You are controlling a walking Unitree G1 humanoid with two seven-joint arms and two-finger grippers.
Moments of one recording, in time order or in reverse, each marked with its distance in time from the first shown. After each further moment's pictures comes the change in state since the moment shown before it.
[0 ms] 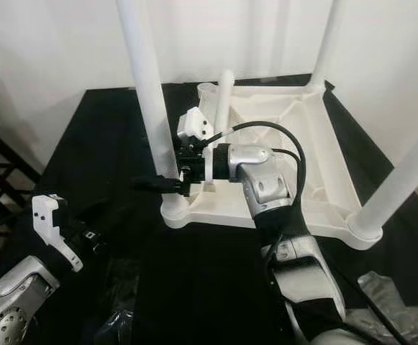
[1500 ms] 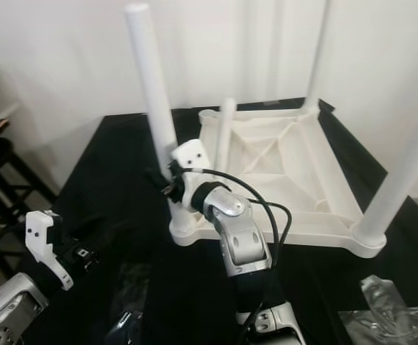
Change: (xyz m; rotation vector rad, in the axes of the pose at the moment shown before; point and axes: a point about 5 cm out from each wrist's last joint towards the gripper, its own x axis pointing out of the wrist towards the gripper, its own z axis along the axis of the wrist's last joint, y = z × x) left arm -0.012 0.003 0.006 0.051 0.012 0.009; right arm 0.039 0.040 -0.052 0.177 0.120 -0.589
